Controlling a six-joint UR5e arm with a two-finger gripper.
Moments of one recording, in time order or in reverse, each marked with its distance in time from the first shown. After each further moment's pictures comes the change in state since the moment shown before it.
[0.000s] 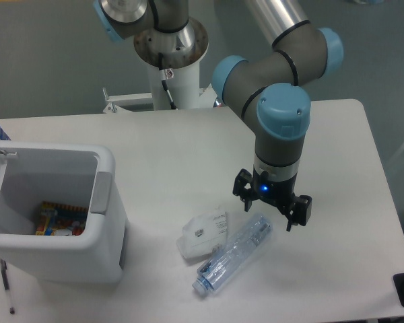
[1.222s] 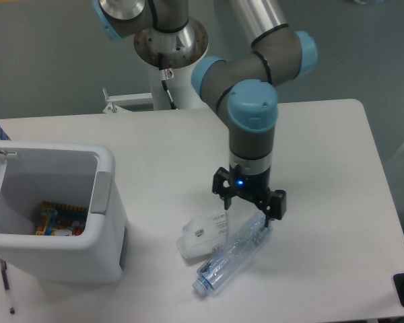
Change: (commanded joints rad) arm -0.081 0.080 -0.230 0.184 -0.006 -0.089
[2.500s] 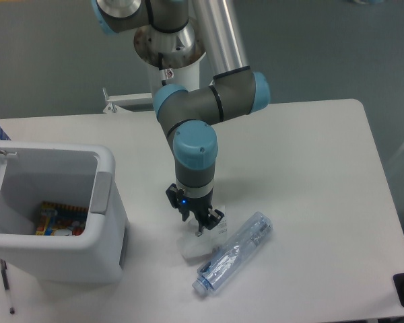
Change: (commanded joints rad) arm -0.100 -0.094 -0.040 0.032 -0.002 -0.044
